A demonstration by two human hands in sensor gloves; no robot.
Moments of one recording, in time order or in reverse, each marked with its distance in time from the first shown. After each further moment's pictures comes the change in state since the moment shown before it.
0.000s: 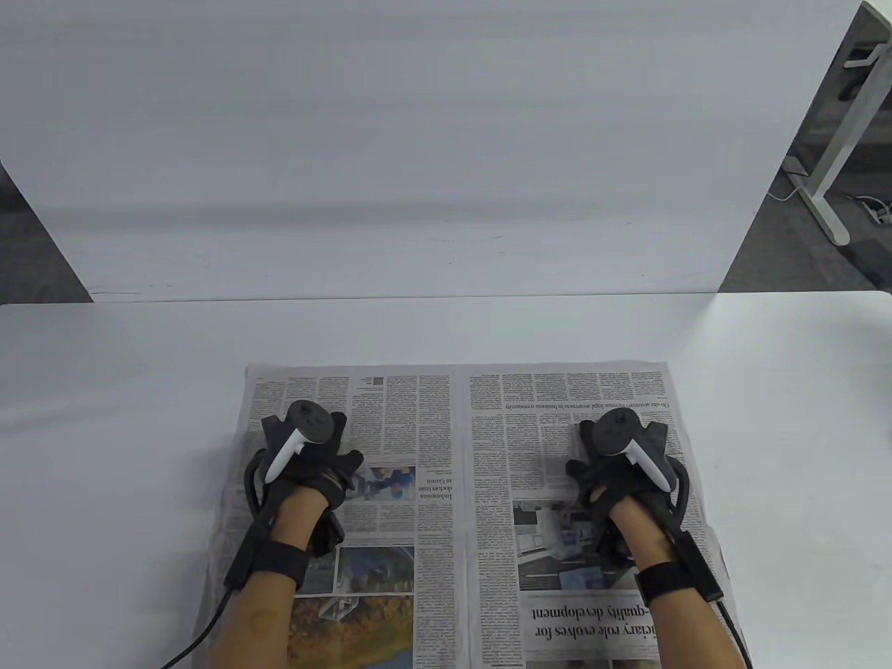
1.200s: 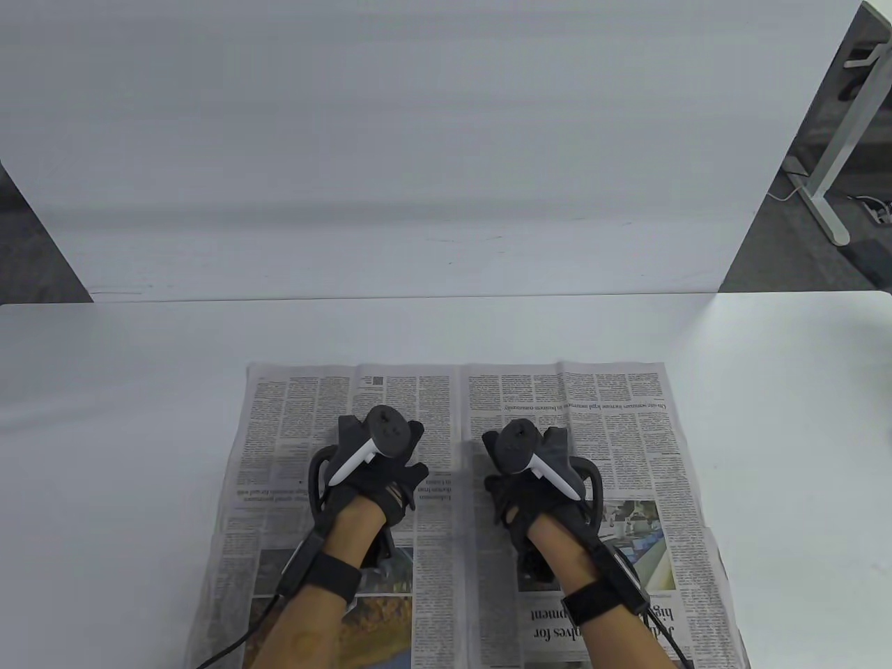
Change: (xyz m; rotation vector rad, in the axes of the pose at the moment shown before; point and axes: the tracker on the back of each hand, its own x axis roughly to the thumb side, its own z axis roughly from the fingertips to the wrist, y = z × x) left_hand 0.102 -0.036 0.040 -0.014 -0.286 -0.165; right_hand 0.128 0.043 0.046 0.032 -0.218 0.115
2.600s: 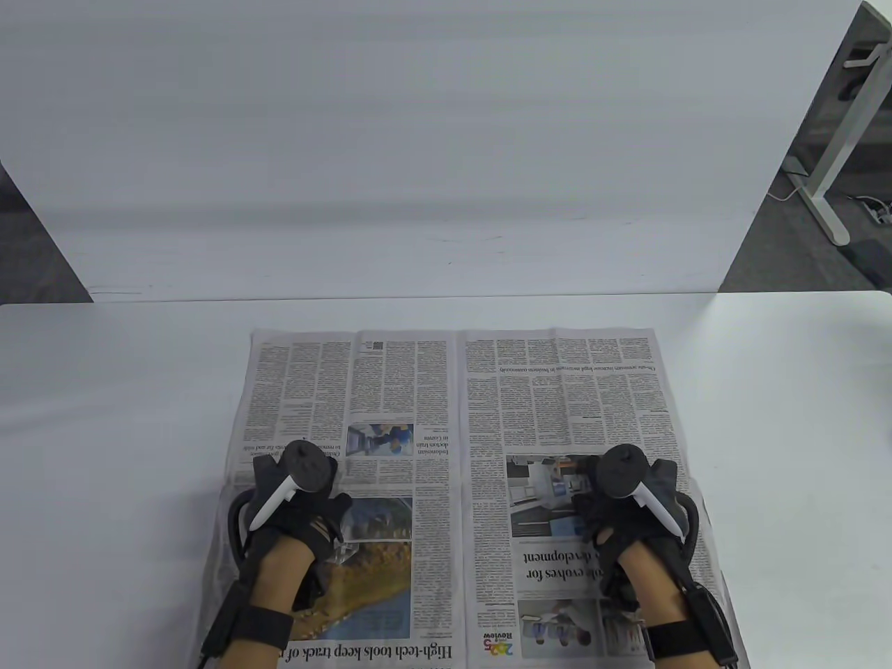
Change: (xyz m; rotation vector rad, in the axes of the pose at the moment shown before) left_hand -0.097 0.004 0.059 0.005 0.186 0.045; right_hand -0.121 -0.013 0.040 -0.048 0.128 -0.098
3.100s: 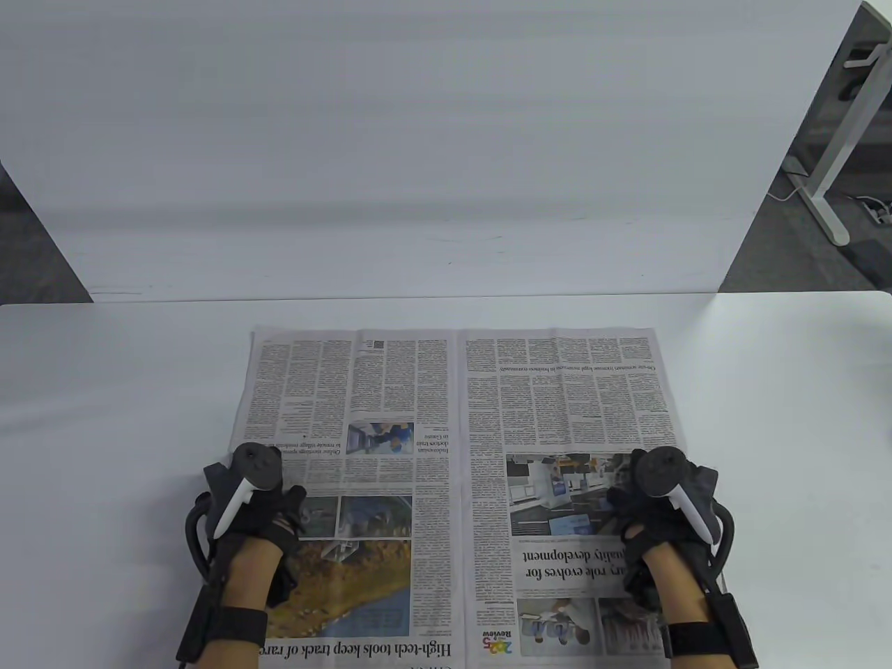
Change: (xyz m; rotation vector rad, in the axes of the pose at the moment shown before) left_hand -0.040 0.008 -0.004 0.127 0.125 0.041; right_hand -0.030 -0.009 -0.002 -0.102 0.099 -0.025
